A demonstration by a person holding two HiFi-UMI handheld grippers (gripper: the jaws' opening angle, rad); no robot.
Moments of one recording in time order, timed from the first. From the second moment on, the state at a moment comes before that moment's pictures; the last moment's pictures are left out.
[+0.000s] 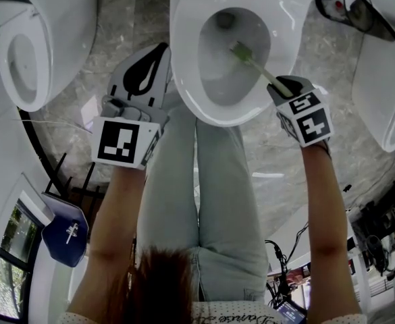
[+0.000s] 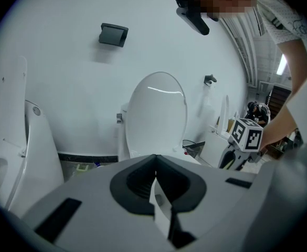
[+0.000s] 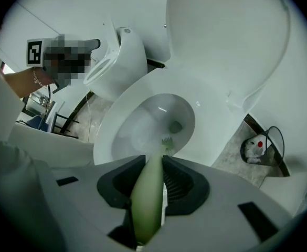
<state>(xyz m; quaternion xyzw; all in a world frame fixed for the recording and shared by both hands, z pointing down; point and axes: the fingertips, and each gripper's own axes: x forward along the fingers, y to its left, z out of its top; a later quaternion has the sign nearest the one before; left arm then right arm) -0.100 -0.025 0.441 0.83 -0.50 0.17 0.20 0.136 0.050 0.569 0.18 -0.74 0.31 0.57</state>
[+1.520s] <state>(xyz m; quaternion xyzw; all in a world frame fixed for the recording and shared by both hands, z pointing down) -0.110 -0.019 0.430 0.82 -0.51 0.17 0.20 0.140 0.043 0.562 0.17 -0.72 0.25 0.62</state>
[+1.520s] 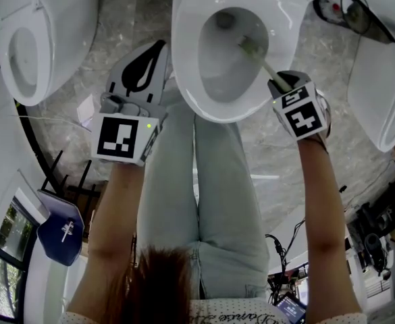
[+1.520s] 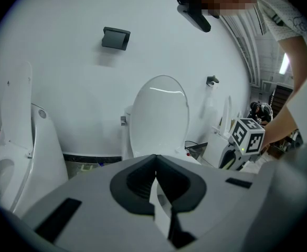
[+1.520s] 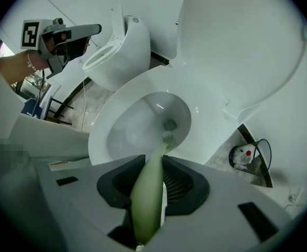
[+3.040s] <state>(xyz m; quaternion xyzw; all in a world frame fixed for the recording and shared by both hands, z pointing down) -0.093 -0.028 0.439 0.82 -0.50 0.18 0.21 0.096 0.114 0.567 0.22 -0.69 0.57 0.38</state>
